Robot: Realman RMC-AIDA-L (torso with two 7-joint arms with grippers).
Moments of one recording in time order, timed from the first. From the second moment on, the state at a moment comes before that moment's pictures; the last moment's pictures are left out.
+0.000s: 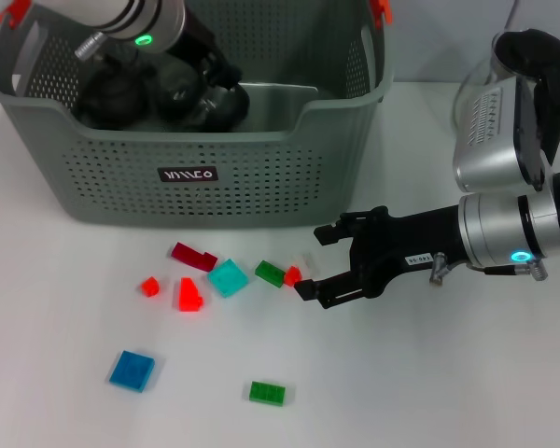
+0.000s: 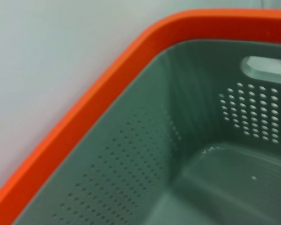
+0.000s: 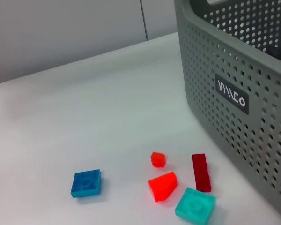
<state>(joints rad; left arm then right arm) -0.98 -2.11 1.11 0.89 2.86 0.95 -2.26 0.66 2.09 -1.30 -0.73 -1.92 -1.24 1.64</state>
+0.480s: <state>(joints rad) -0.90 -2.12 1.05 1.17 2.84 1.02 -2.37 0.67 2.09 -1.29 -0.74 -1.92 -1.24 1.64</state>
